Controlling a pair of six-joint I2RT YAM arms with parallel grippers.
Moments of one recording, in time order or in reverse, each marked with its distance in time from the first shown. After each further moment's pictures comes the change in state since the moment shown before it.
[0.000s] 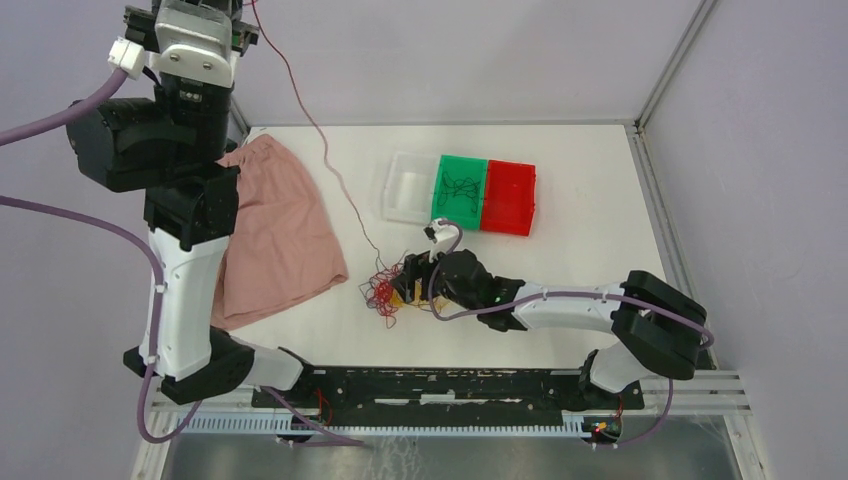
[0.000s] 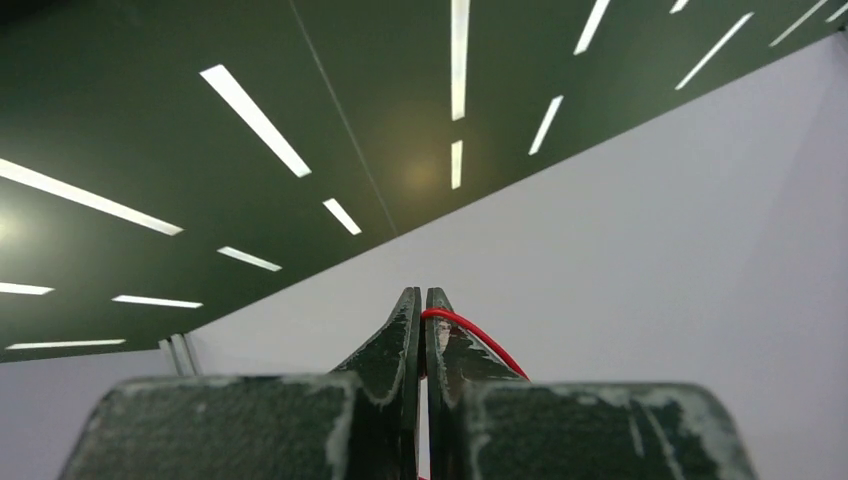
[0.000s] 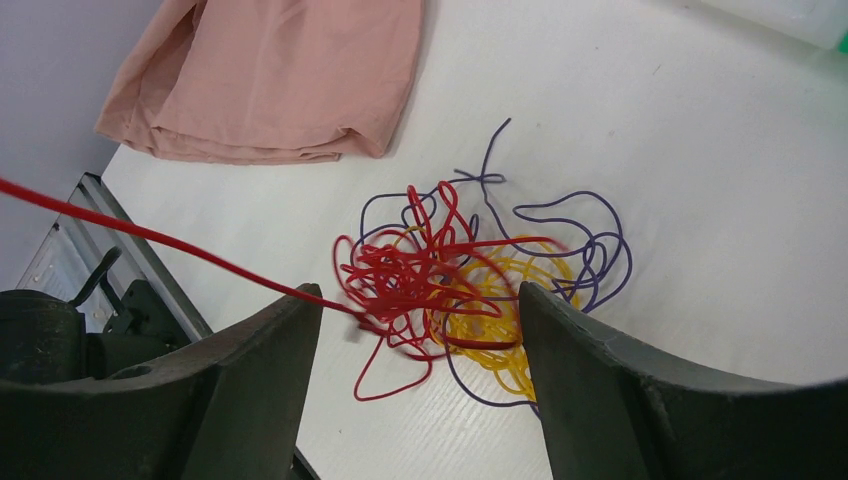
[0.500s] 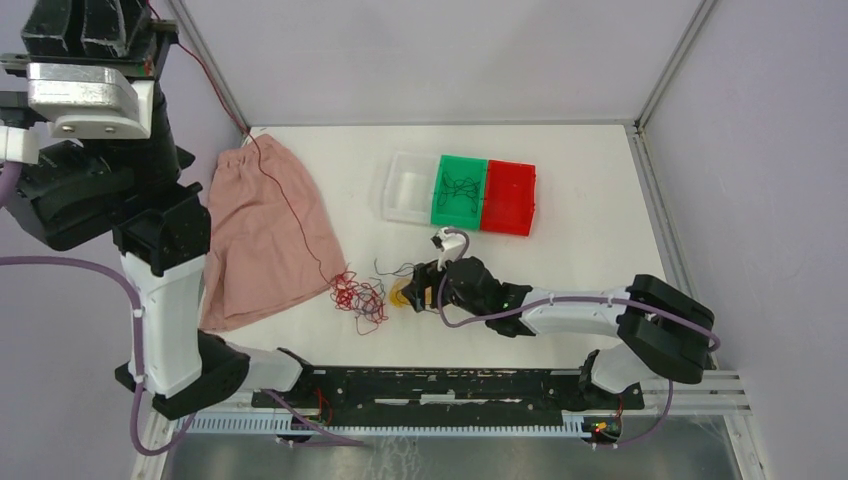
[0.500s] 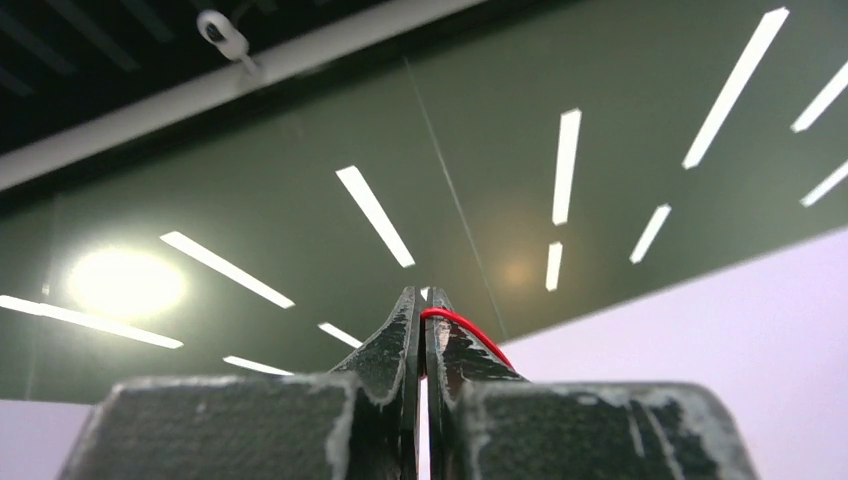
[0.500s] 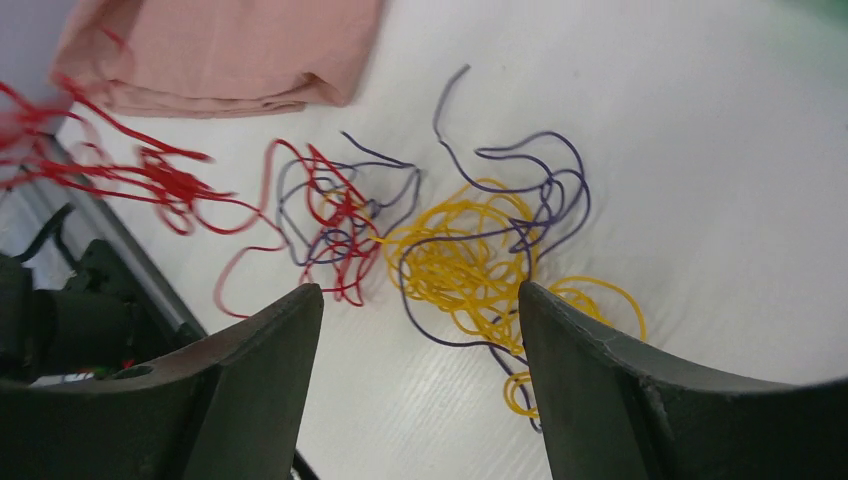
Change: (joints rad) left arm 0.000 0.015 0.131 0.227 -0.011 0.092; right arm 0.000 -0.026 -0.092 -0.018 0.013 0.003
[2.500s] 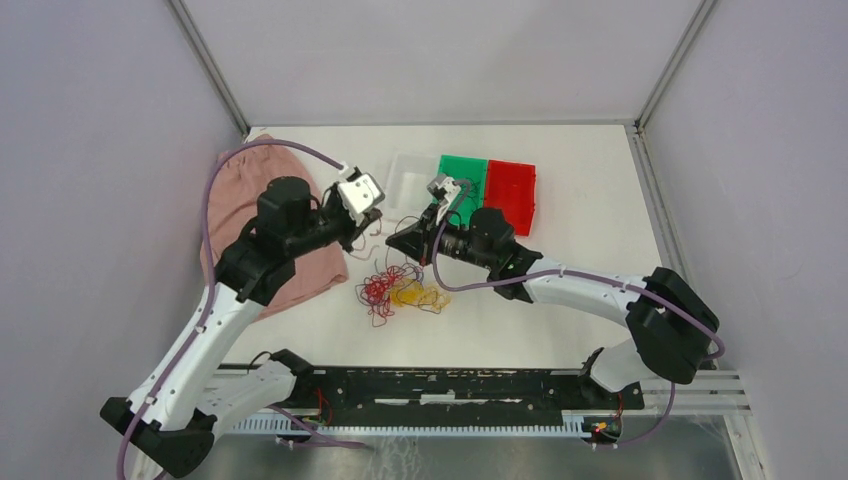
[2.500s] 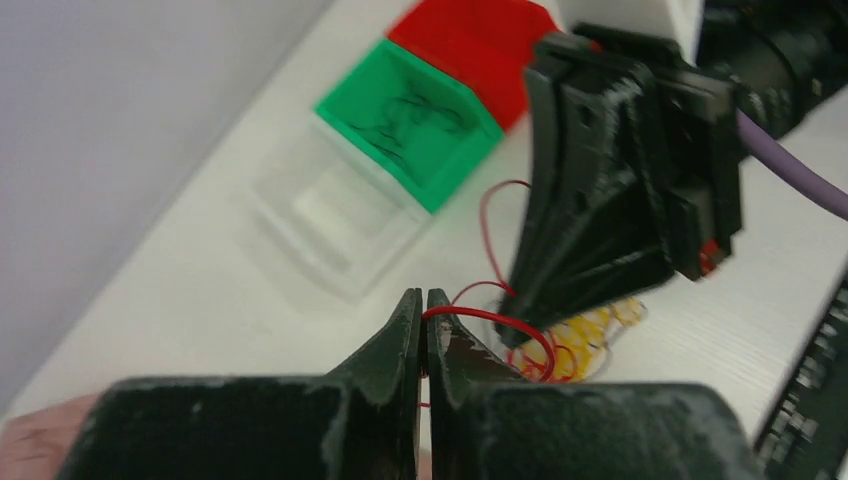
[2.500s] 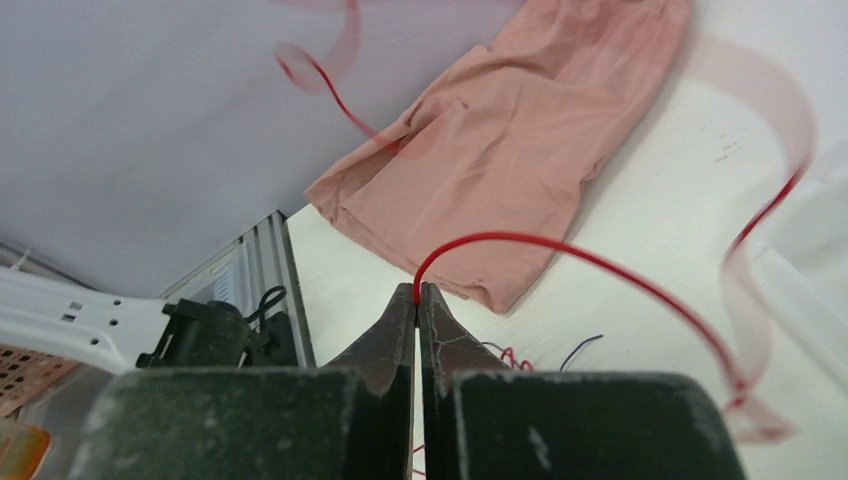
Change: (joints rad) left arm 0.000 -0.456 -1.176 -0.816 0.230 -0.372; right arm -0.204 -0.018 0.203 0.233 -0.524 -0.133
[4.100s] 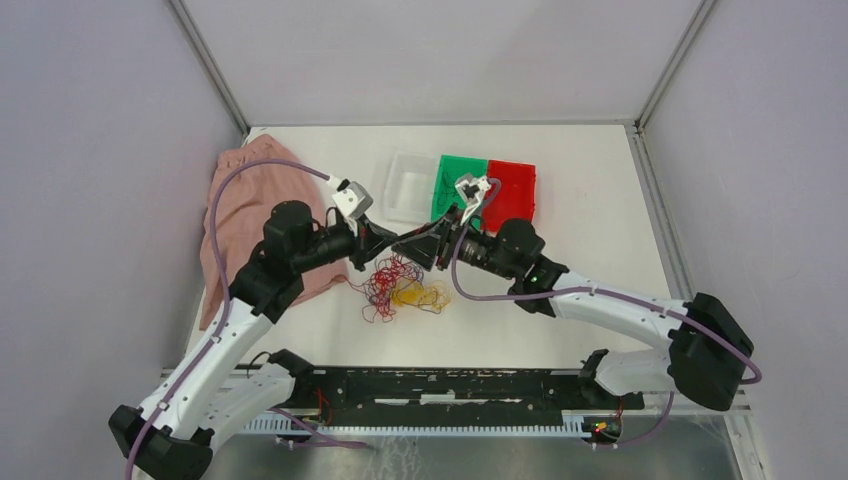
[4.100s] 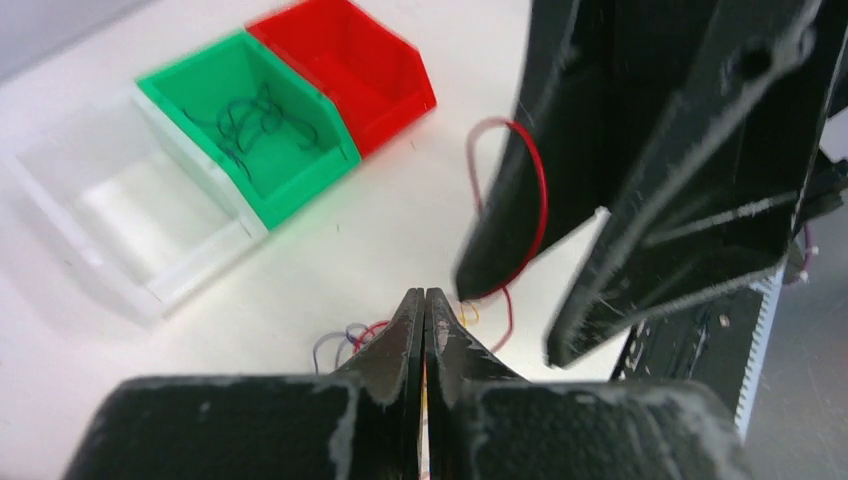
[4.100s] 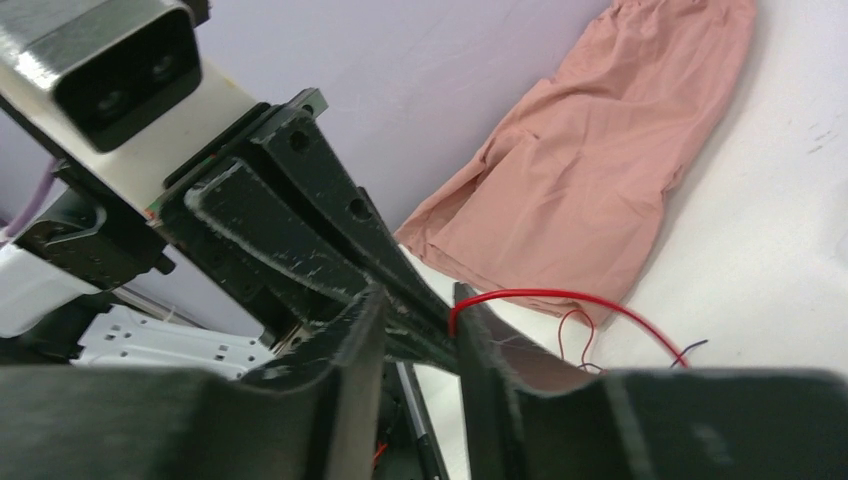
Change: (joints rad) left arm 0.029 -0.100 -0.356 0.257 0.261 -0.426; right arm 0.030 -0.157 -0.064 0.030 0.022 0.229
